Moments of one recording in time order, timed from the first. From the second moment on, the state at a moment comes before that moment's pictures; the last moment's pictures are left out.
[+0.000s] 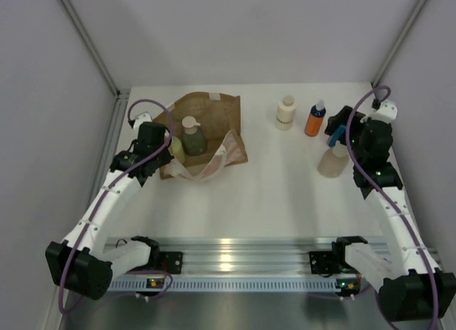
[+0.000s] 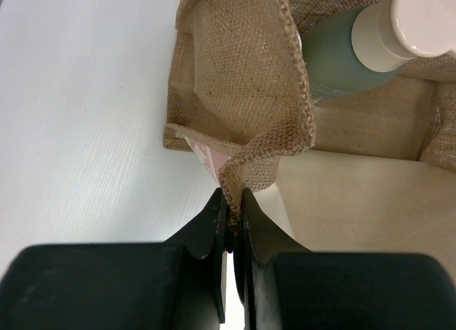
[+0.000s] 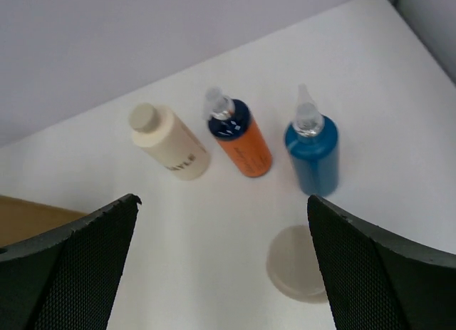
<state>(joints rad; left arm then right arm) -0.30 1.11 1.04 -0.72 -0.36 -0.60 0.06 0.92 0.83 -0.14 0.18 0.35</state>
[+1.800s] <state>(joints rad) -0.30 1.11 1.08 -0.83 -0.43 -0.75 0.83 2.41 2.30 -0.45 -0.14 -0.02</state>
